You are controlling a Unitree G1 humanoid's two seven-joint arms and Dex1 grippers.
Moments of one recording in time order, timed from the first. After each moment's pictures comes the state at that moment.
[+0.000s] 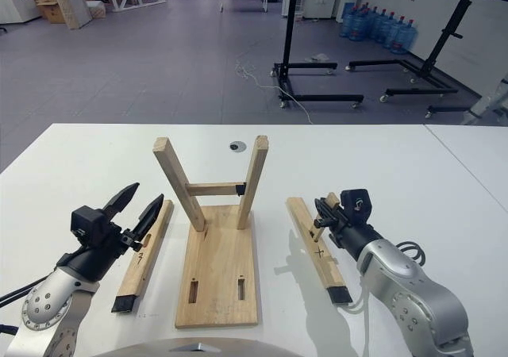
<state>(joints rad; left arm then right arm) 0.42 0.30 0.06 -0.66 -0.28 0.07 -0.39 0.24 -0.54 -0.16 -0.59 0.75 0.71 0.01</state>
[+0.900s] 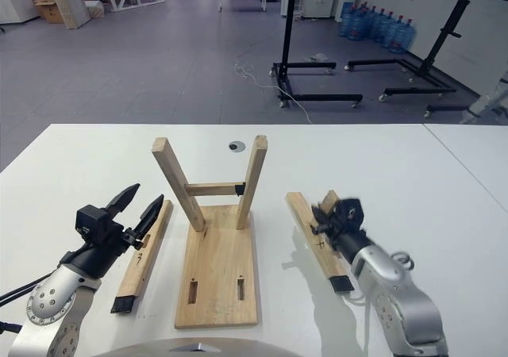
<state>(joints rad) 0.39 0.30 0.06 -0.59 -0.26 0.05 -0.39 0.25 -0.46 -0.10 -0.41 0.55 0.62 0.20</state>
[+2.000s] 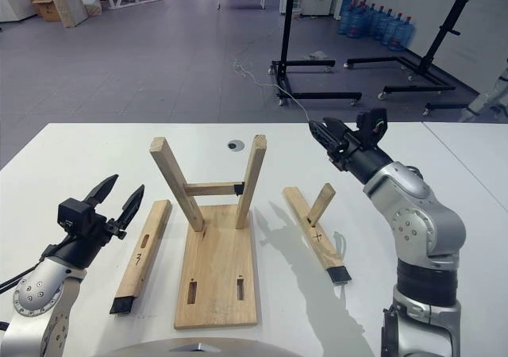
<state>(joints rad) 0.34 0.32 0.15 -0.51 -0.23 -0.03 -0.39 -0.28 -0.53 -0.26 -0.31 0.70 0.71 0.35</state>
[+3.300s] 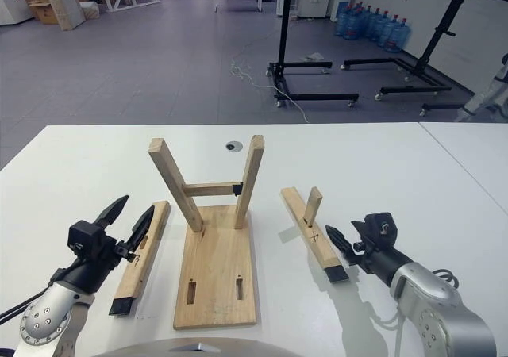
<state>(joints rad) 0.51 0.26 0.07 -0.59 -0.19 -0.05 -0.35 0.36 -0.54 -0.34 -0.54 0.58 0.78 0.40</state>
